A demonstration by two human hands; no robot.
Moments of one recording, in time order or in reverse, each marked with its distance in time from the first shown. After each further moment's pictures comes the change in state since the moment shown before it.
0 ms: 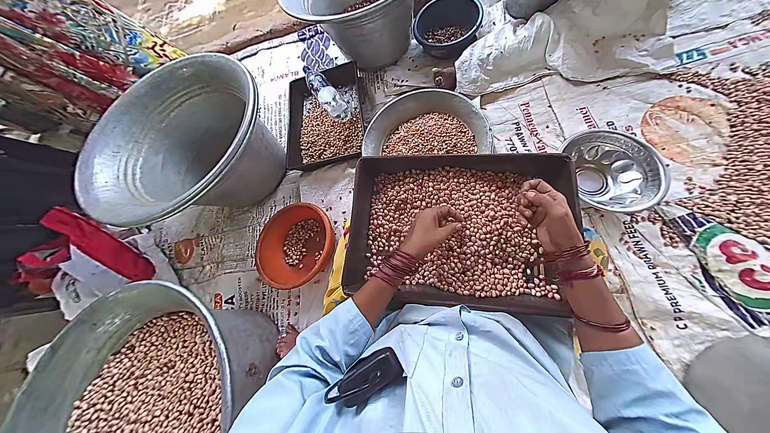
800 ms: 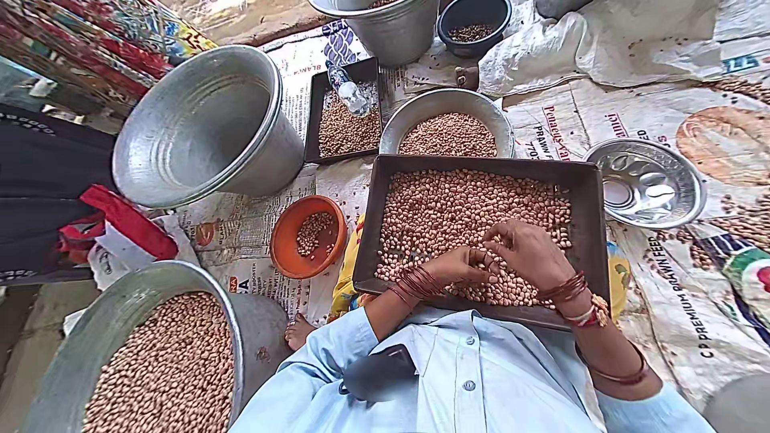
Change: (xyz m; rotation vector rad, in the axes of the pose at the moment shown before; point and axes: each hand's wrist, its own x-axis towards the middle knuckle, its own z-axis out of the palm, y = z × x) left_hand -0.031 -0.002 0.030 -0.612 -0.570 -0.122; right_hand -0.034 -0.036 0.064 -1.096 -0.355 -0.069
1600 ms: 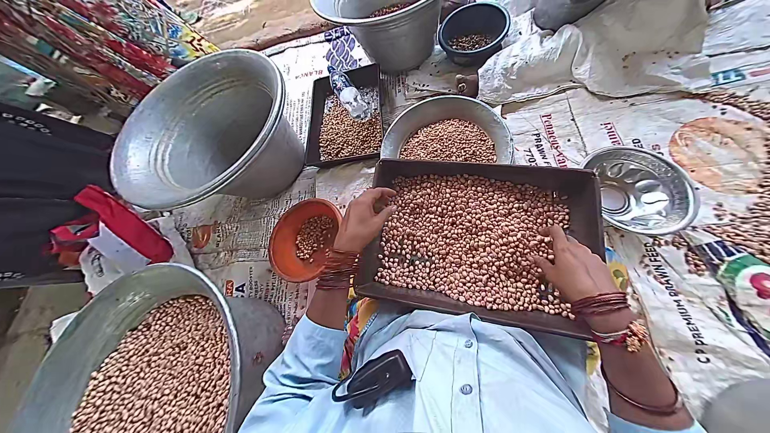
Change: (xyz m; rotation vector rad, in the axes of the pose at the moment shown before) left_hand -0.095 0.042 -0.115 0.891 0.959 0.185; right_hand -0.022 0.025 -0.023 -0.235 -0.100 0.539
